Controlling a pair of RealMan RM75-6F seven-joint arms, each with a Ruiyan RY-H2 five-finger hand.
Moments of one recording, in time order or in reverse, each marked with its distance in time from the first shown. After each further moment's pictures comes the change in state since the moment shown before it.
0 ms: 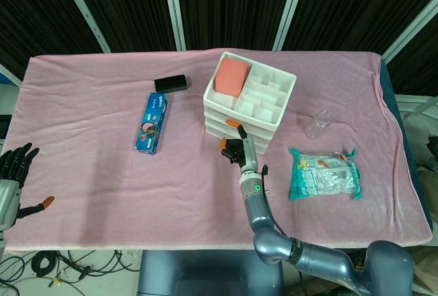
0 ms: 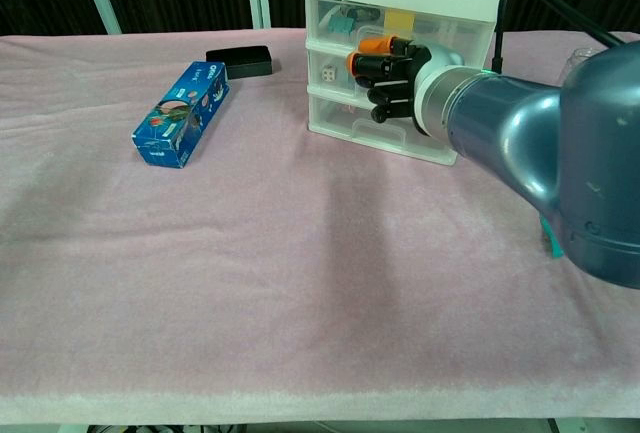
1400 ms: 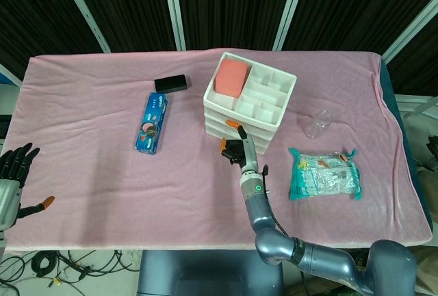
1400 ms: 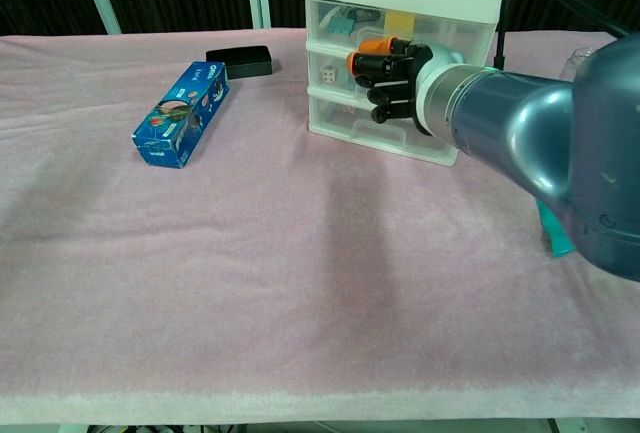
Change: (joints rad) left arm -0.001 0.002 -0.001 -0.005 -0.004 -0.005 0.002; right arm -0.002 0.017 -0.005 -0.026 0.025 -0.007 -0.001
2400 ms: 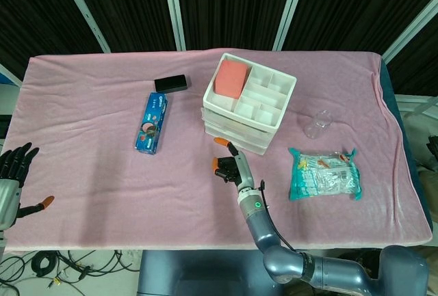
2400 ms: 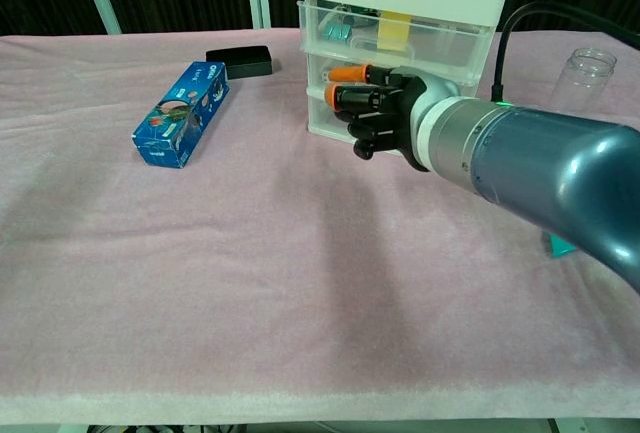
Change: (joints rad) left arm 0.000 0.000 -0.002 -0.001 -0.003 0.000 0.000; right arm -0.077 0.058 -0.125 -0.174 -0.076 -0.025 0.005
